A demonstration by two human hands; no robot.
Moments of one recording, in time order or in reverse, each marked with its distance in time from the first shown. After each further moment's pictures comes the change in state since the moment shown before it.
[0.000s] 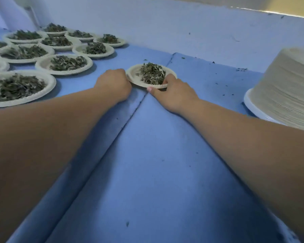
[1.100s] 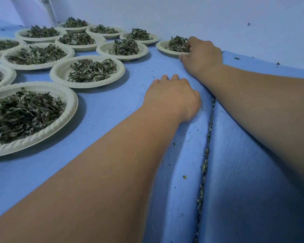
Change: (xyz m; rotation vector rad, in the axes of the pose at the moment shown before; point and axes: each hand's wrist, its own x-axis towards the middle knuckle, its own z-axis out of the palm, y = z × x) left_hand 0.058 -0.005 0.037 0.032 -0.130 0.226; right_hand 0.238 -0.046 0.062 -0.170 0.295 -0.132
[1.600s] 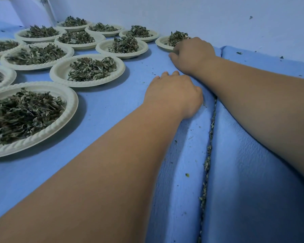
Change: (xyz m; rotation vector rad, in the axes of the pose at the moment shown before) left_hand -0.001 0.001 -0.001 -0.028 0.005 -0.014; right_hand -0.003 -0.022 -0.002 -0.136 -0.099 -0.164
